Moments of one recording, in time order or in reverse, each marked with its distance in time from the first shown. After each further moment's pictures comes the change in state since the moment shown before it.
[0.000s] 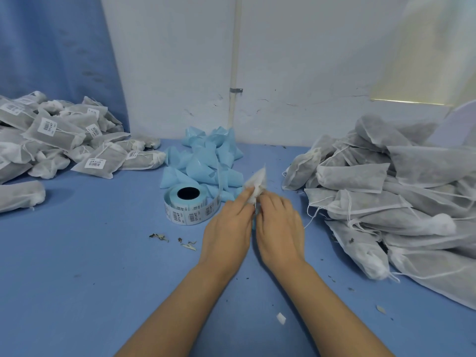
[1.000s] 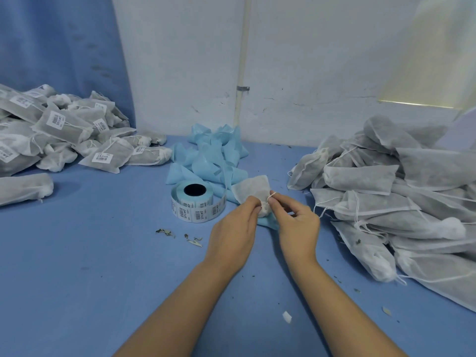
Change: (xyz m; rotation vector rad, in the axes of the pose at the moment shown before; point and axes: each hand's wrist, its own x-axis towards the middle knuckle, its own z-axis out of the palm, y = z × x) left_hand -0.005 -0.007 0.004 -0.221 -0.148 -0.201; right_hand 0.004 0.010 0.009 0.987 0.272 0.417
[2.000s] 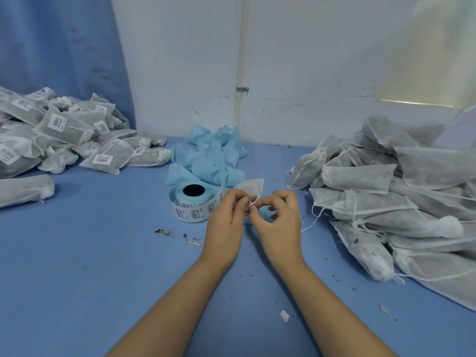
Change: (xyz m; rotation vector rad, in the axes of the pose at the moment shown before) left_hand 0.002 0.010 -0.011 -0.552 0.171 -0.112; right_hand -0.014 -0.009 0.012 -0.165 -0.151 -0.209
